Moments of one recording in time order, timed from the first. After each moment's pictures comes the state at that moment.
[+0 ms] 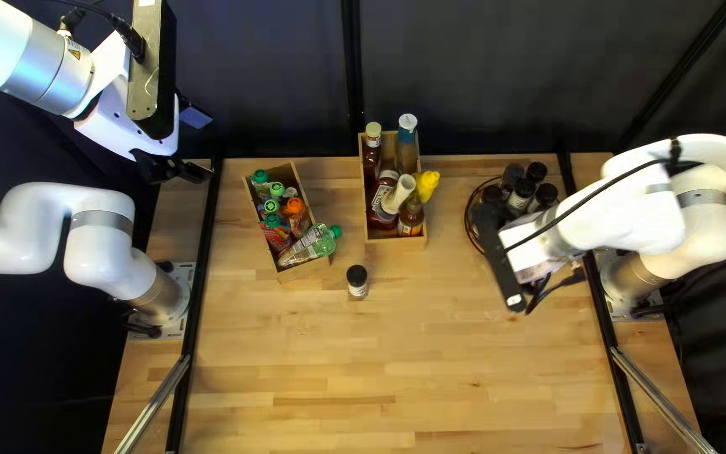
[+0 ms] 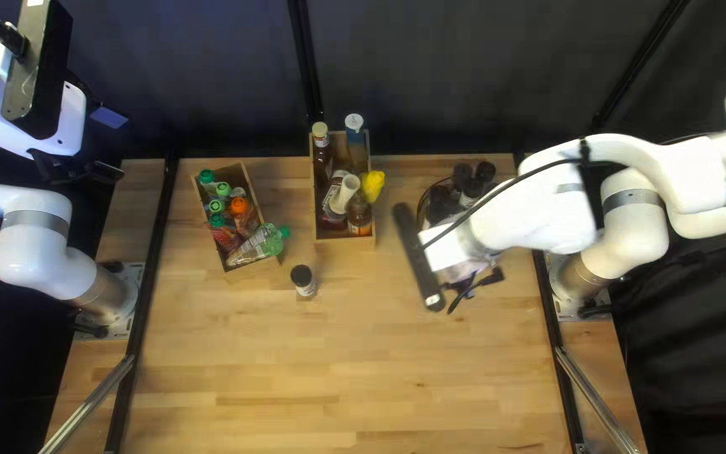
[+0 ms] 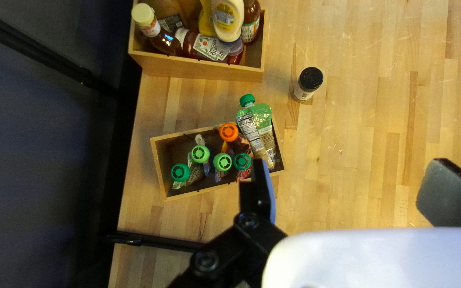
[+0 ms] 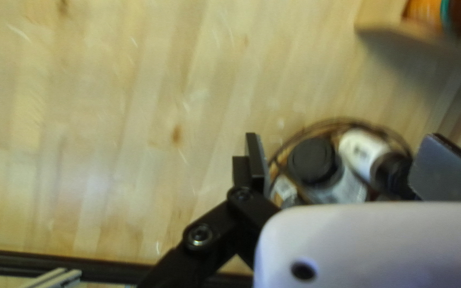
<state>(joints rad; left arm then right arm) 0.10 -1.06 0.03 0.92 0.07 1.41 0.05 2.98 0.26 -2.80 0.80 -0.08 0.82 -0.22</state>
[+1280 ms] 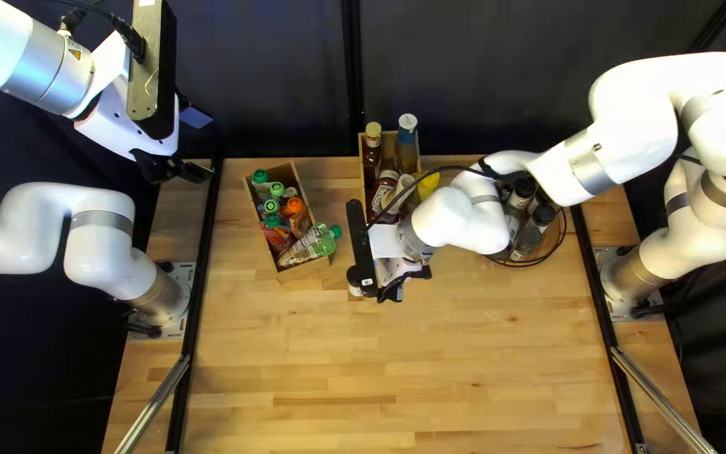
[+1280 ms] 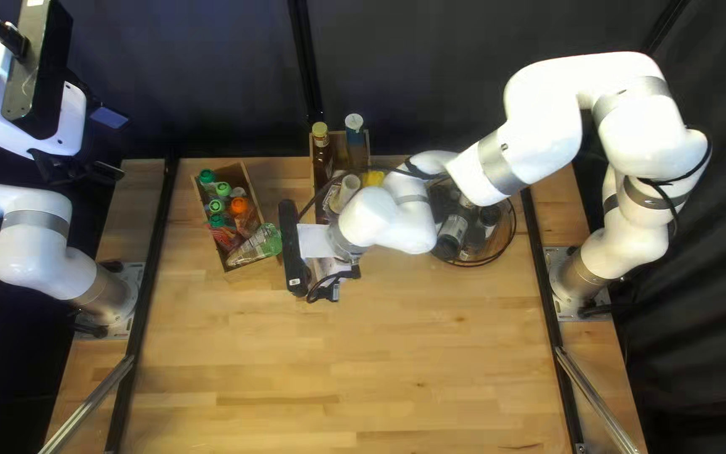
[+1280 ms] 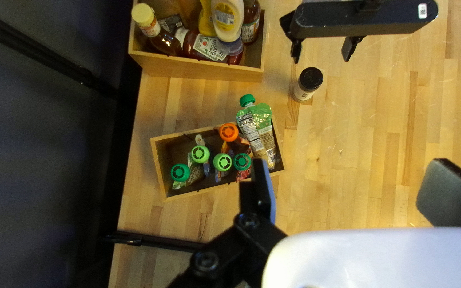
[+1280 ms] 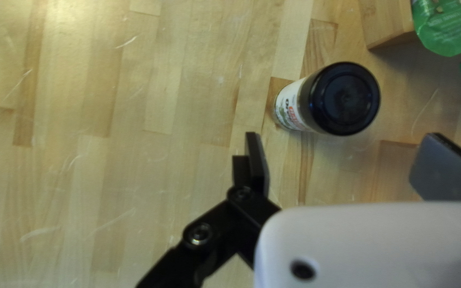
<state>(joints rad) 0.10 -1.06 0.03 0.92 0.07 1.41 0.05 3.03 -0.37 -3.04 1.06 -0.25 0.25 0.04</state>
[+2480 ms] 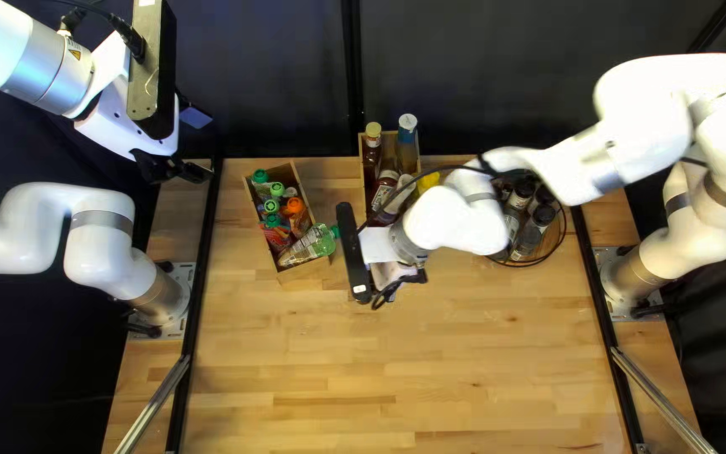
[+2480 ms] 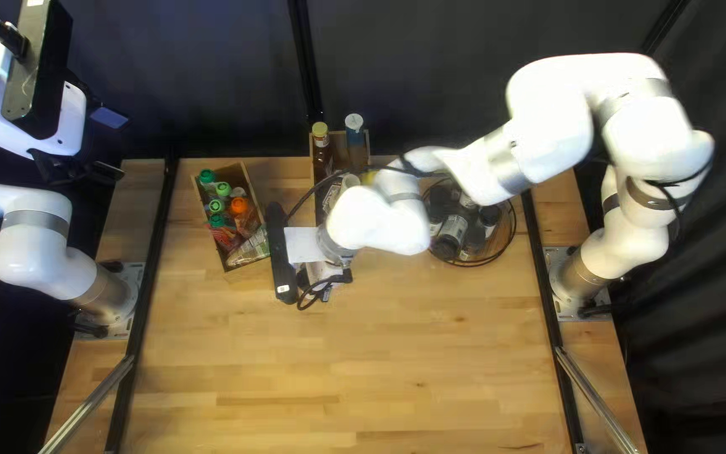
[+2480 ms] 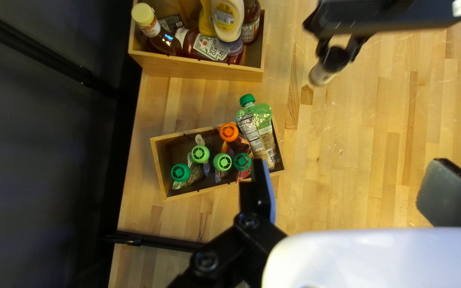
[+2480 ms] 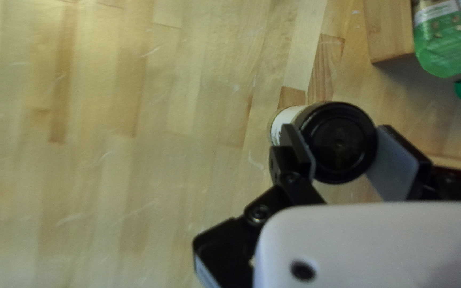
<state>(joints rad) 0.10 -1.06 0.03 0.92 0.07 1.41 0.05 3.01 0.05 -2.90 0.89 -0.08 0.53 -0.03</state>
